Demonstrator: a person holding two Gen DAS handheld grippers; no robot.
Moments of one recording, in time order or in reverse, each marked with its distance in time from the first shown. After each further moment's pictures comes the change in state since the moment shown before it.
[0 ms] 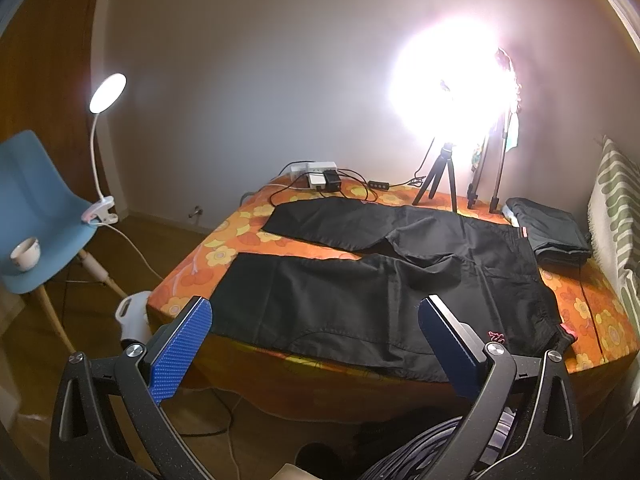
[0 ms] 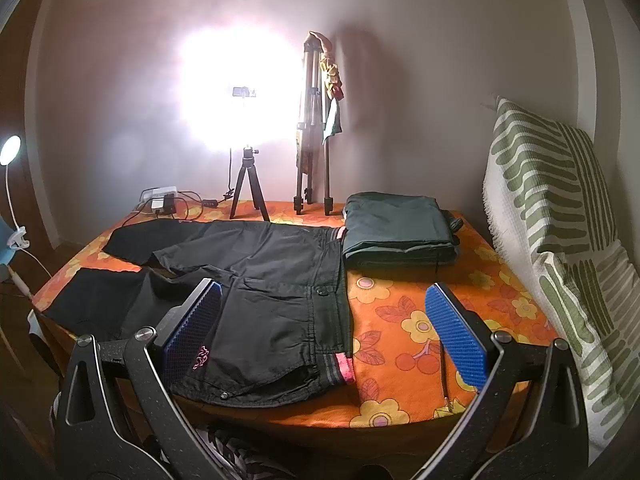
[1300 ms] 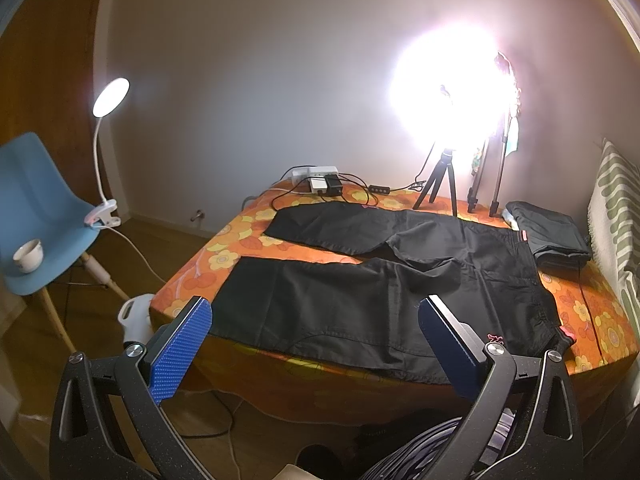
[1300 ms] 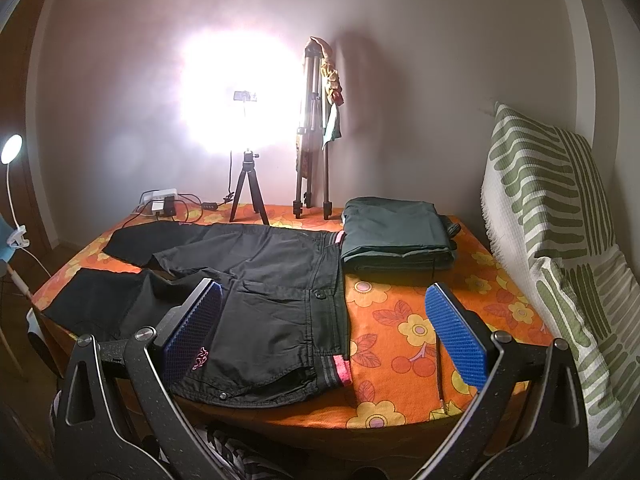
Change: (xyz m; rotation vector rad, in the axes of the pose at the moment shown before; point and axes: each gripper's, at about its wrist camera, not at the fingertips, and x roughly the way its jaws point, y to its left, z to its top) left arm -0.006 0.001 0.003 -0.002 -0.011 0.007; right arm -0.005 0.000 0.002 -0.005 -0.014 -0.005
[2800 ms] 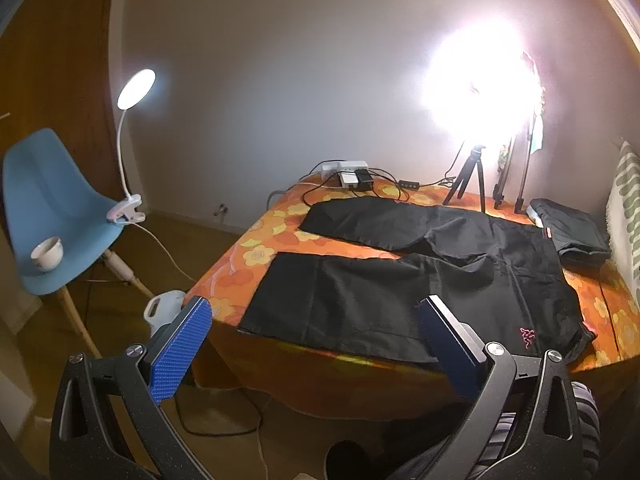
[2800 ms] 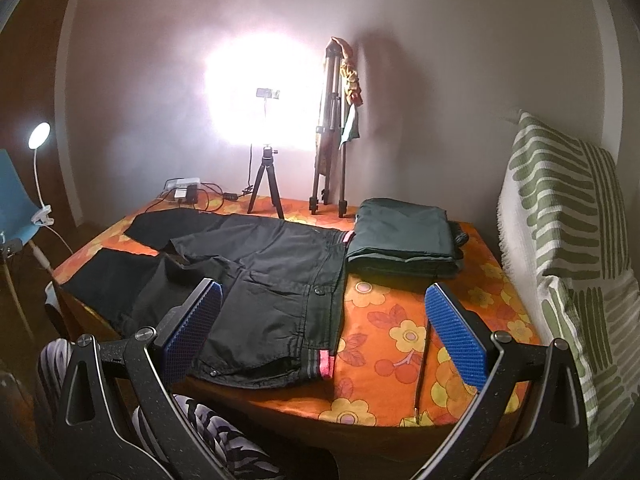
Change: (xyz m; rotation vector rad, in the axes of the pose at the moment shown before) left arm 0.003 0.039 0.001 0.000 0.024 0.071; right arm -0.012 -0.039 0.017 -0.073 0.023 0.120
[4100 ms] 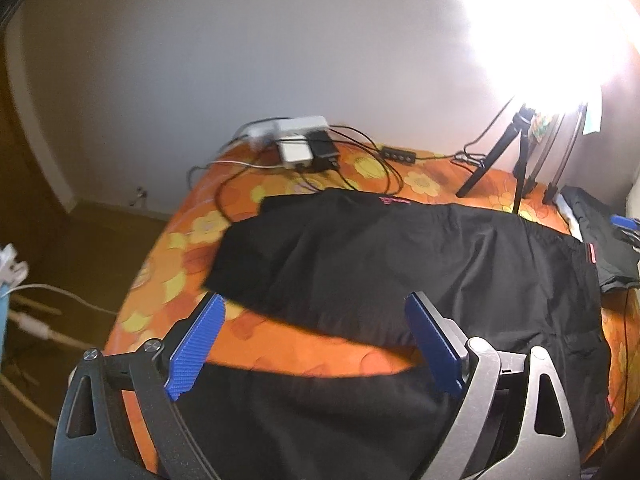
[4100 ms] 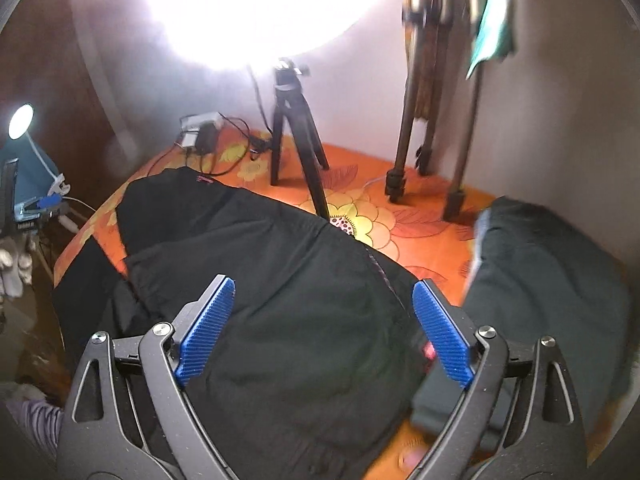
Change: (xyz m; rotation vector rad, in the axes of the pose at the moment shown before) left arm 0.290 -0.073 0.119 0.098 0.287 -0.165; right arm 0.403 -0.011 0.108 -0.098 0.392 0.392
